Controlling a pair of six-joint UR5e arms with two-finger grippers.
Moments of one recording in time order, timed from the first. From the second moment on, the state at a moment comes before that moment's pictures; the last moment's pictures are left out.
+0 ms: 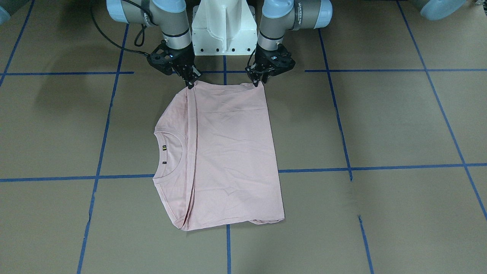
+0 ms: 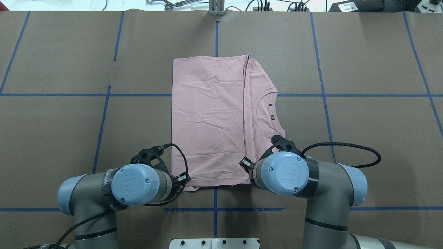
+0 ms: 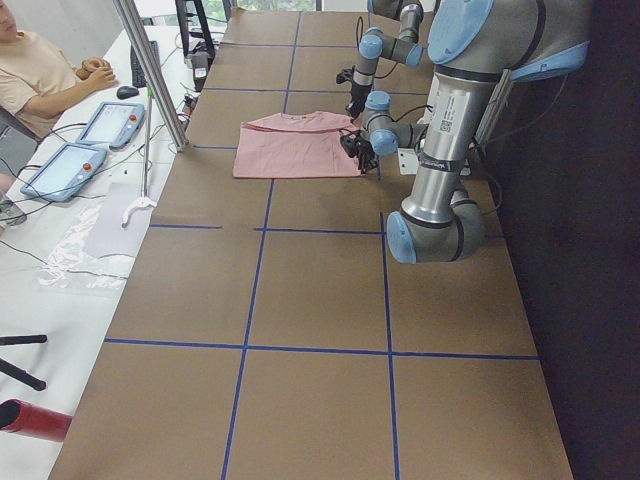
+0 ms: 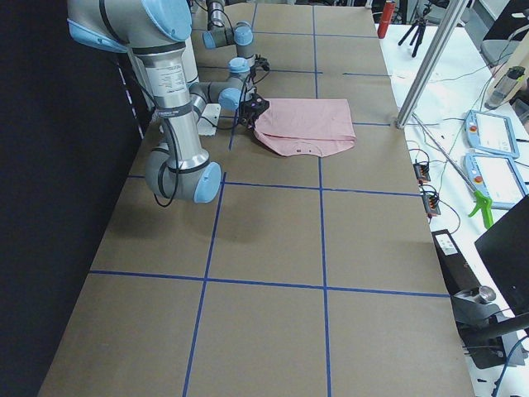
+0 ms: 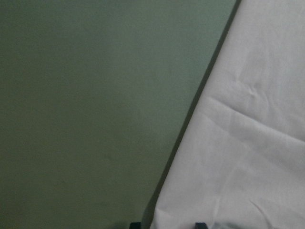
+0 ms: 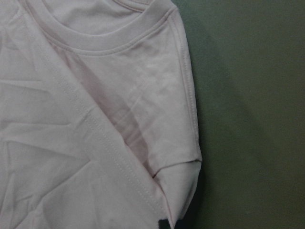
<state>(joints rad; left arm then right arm) -0.24 -2.00 -1.88 -1.72 -1.66 -1.89 0.27 -1.14 1.94 -1.54 1.63 2.08</state>
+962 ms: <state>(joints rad) -0.31 -2.01 -2.07 -1.61 -1.67 -1.88 0.31 -1.23 2.12 -1.56 1.63 2.10</state>
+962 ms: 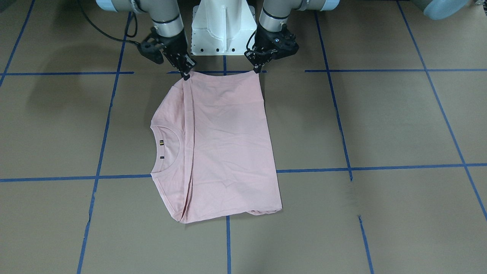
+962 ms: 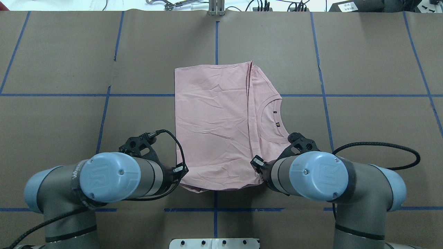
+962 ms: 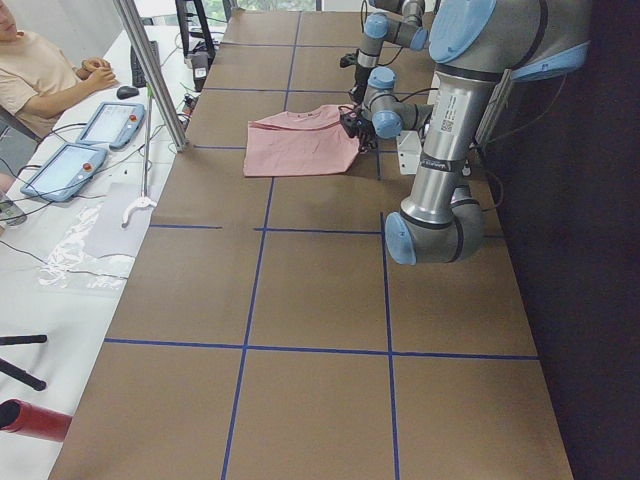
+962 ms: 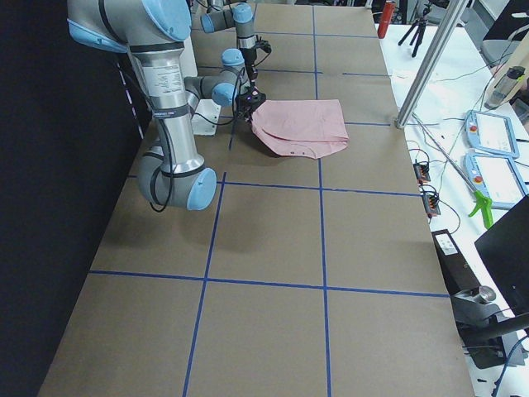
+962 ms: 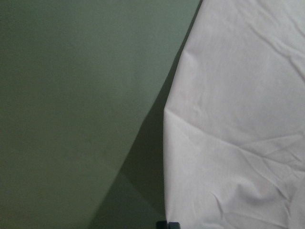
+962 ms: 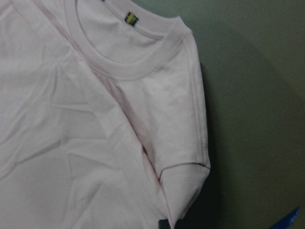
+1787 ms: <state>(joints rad) -0.64 -2.20 -1.65 -1.82 -1.66 -1.58 0.68 -0.86 1.61 -1.47 1.76 2.00</state>
